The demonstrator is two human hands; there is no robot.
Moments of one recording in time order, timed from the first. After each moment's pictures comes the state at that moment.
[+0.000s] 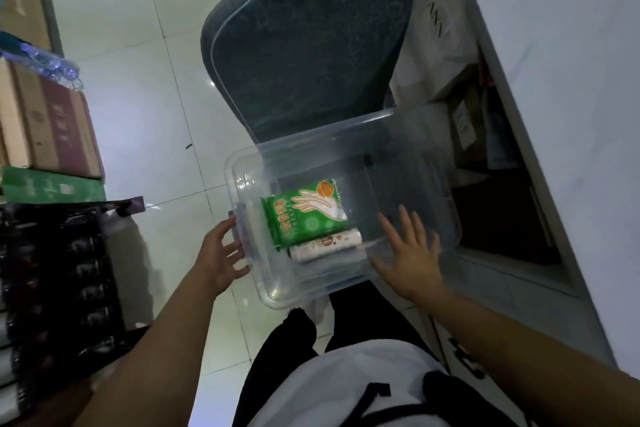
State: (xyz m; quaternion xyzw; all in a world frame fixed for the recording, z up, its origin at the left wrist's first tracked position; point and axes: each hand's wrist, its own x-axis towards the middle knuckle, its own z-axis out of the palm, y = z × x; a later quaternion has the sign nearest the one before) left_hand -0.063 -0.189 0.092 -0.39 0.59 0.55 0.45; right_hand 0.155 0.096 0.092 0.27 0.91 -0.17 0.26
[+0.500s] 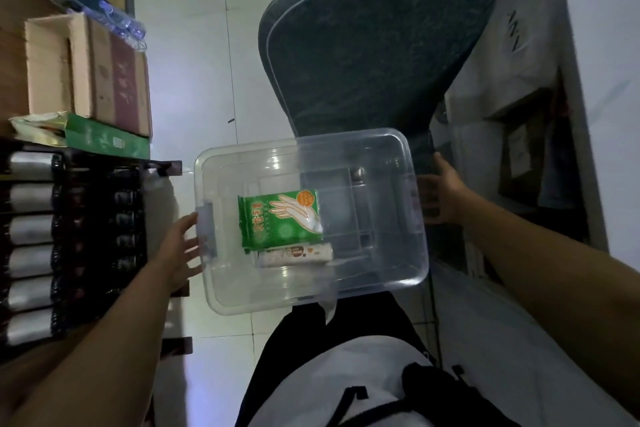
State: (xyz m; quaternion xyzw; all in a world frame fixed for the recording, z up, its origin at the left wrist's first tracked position) left_hand -0.081 -0.288 0.105 -0.45 0.64 0.48 0.38; right_hand -0.001 0.208 0.055 0.56 0.45 -0.62 0.30
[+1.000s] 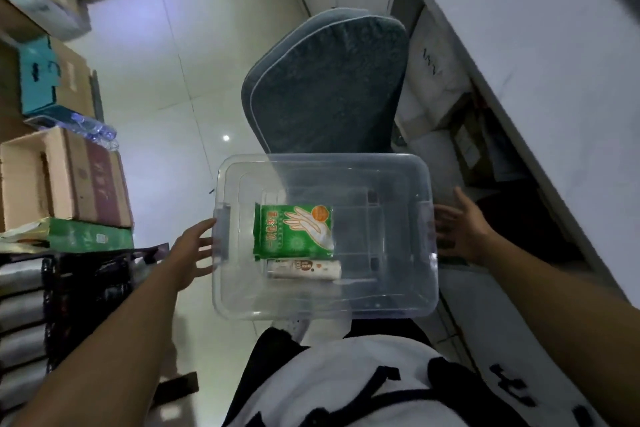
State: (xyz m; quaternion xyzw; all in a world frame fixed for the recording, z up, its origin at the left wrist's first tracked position) left_hand -0.160 -0.269 0.137 -0.25 0.72 0.46 0.45; right_hand 0.115 0.168 0.125 0.59 0.39 -0.70 0.12
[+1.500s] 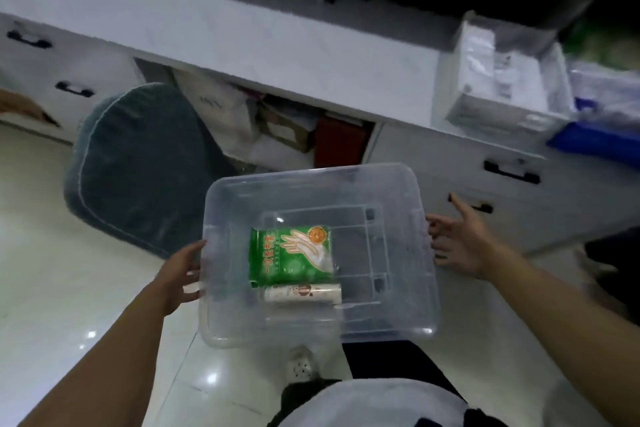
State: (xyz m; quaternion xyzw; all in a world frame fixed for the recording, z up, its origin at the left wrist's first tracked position) left_hand -0.140 -0.167 0.171 0.16 0.73 0.28 0.61; right_hand 0.373 -0.104 0.232 0.66 0.17 -0.68 -0.27
